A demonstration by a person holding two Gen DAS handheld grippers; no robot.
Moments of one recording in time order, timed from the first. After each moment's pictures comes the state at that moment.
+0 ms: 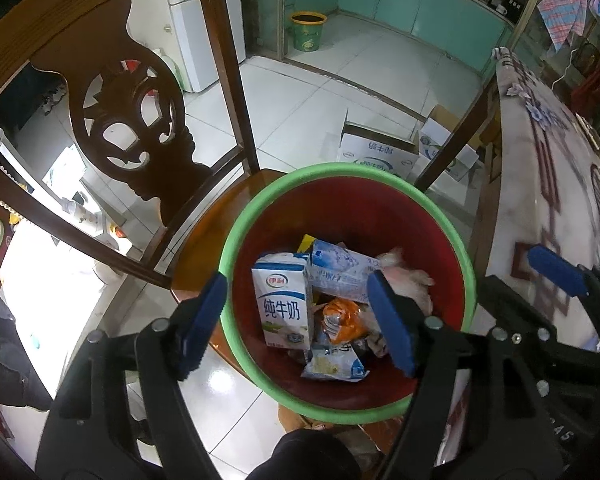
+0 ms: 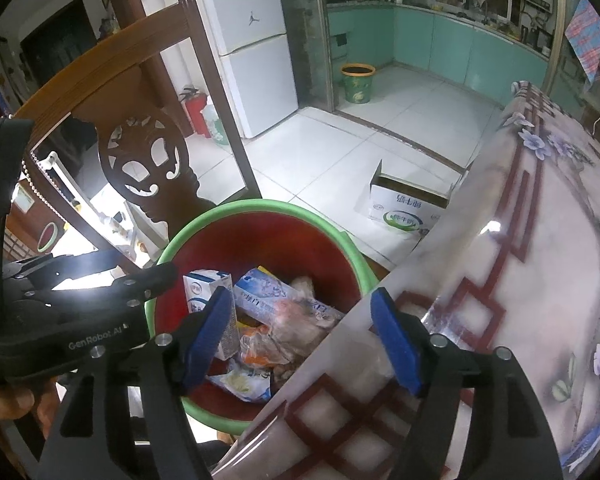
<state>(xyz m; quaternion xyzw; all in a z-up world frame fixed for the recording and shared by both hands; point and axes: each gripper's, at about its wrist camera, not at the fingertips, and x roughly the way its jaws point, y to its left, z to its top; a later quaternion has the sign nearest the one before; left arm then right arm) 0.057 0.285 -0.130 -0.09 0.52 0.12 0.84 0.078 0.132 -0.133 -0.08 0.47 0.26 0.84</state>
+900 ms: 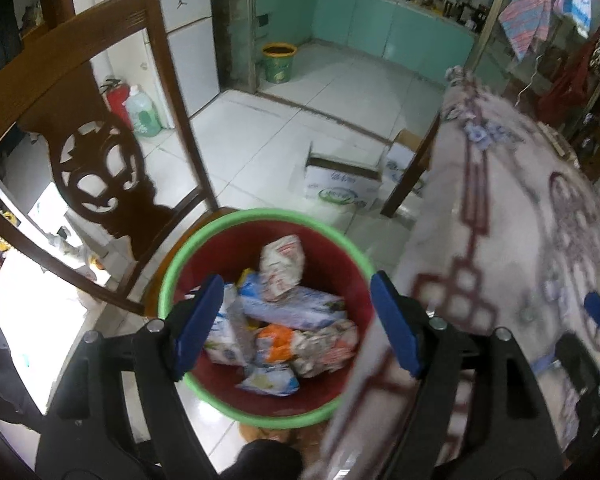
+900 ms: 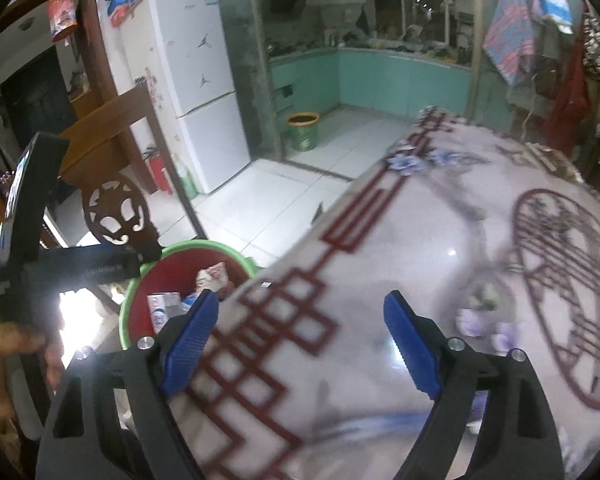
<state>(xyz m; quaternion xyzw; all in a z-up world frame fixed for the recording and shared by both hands) 0.070 0.208 -0.077 -0.09 0.47 0.08 0.87 0.030 -0.004 -0.060 -0.04 0.39 0.19 0.90</state>
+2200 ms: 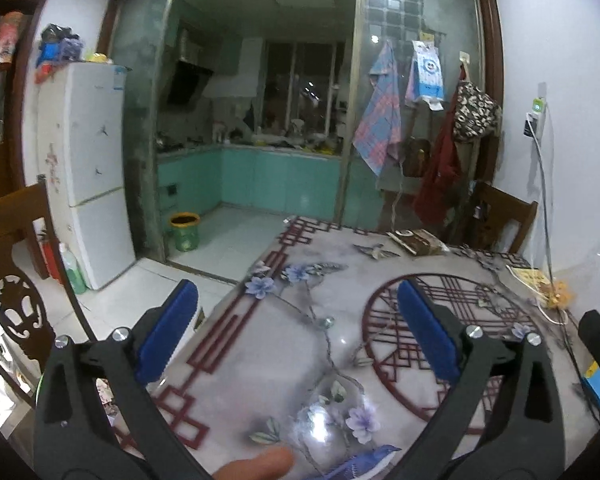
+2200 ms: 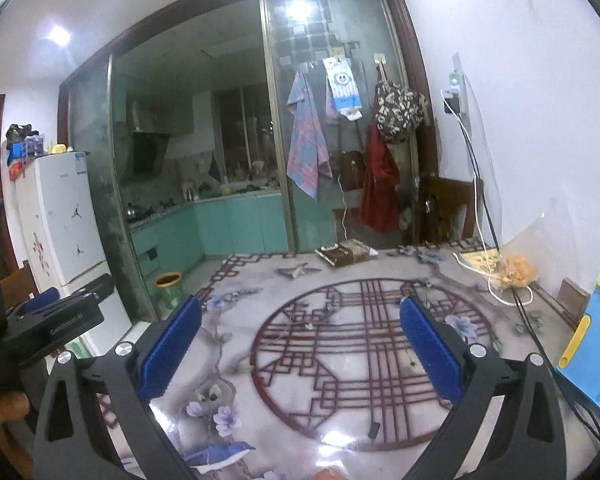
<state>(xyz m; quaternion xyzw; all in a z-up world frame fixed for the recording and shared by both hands) 0.029 -0.050 0.028 -0.04 0.17 -0.02 0.98 -0.055 -0.274 0.024 0.06 0.14 -0.05 0.99</state>
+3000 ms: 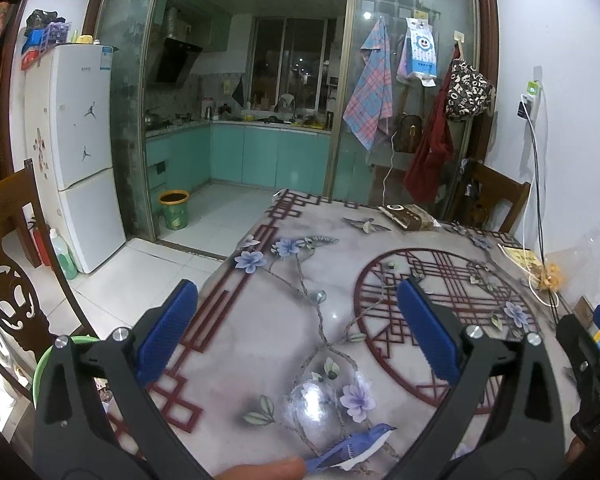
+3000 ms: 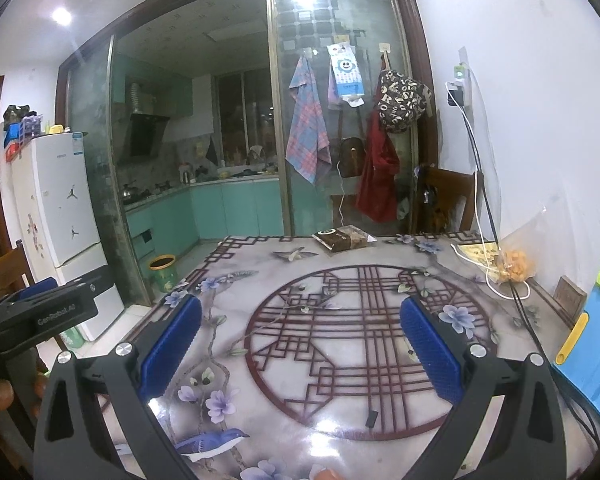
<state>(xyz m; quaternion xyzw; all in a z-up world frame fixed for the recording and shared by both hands) 0.036 -0.051 0.021 -0.04 0.22 -0.05 0.97 -0.051 -0.262 0.009 0.04 0.16 -0.06 0.98</state>
